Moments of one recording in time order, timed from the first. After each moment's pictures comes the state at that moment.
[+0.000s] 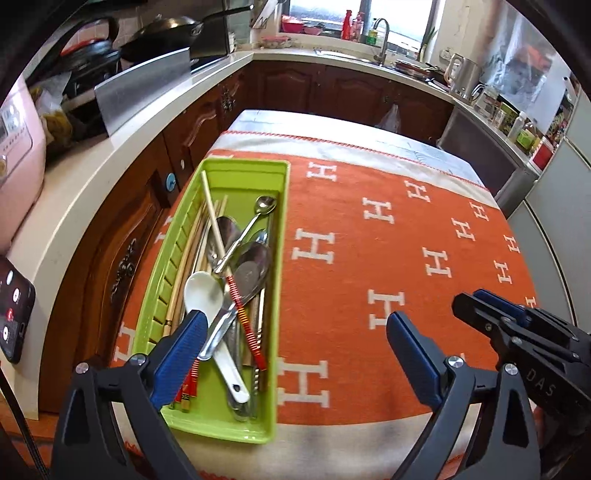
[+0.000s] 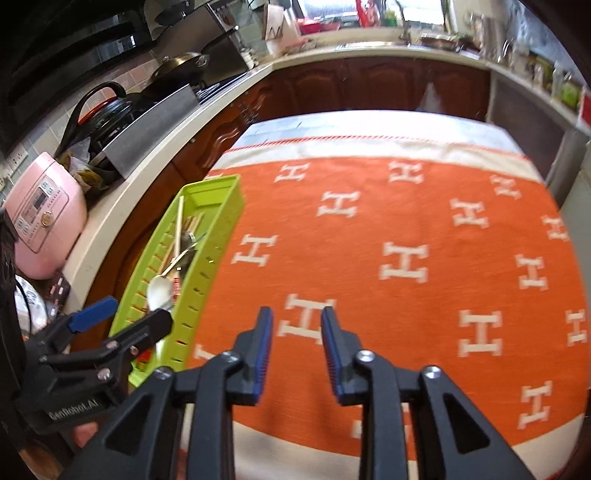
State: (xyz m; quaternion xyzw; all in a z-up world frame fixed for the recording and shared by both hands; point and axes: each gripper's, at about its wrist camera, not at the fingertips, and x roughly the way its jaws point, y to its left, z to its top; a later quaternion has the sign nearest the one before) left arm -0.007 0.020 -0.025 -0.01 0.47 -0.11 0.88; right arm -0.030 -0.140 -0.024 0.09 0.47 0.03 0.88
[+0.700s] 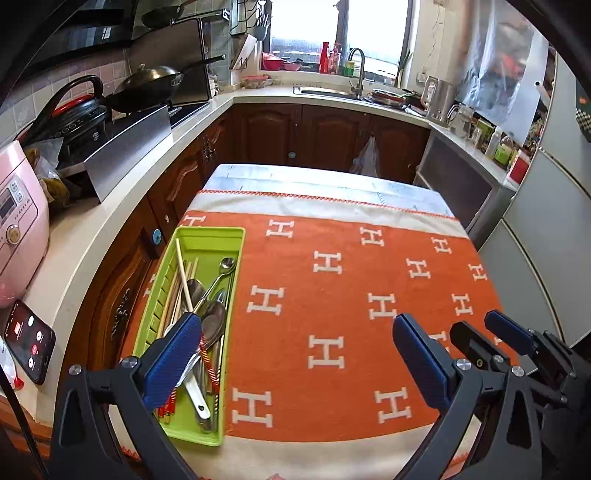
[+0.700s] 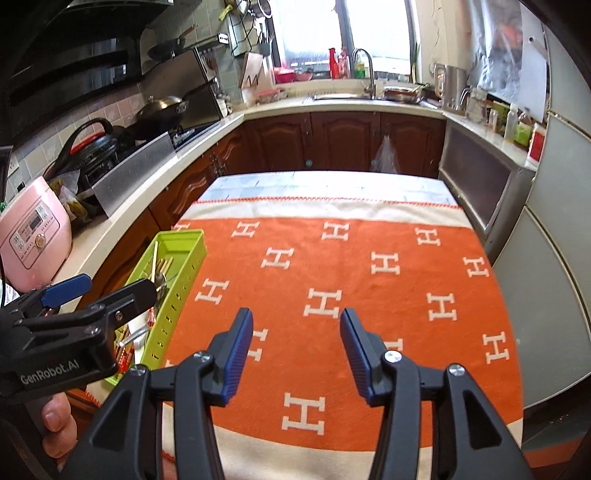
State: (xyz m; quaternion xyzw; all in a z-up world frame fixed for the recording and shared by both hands) left arm -0.023 -0.030 0.049 0.00 0.41 -0.12 0.90; right arm -0.073 -0.173 0.041 0.06 0.39 -0.04 0.92
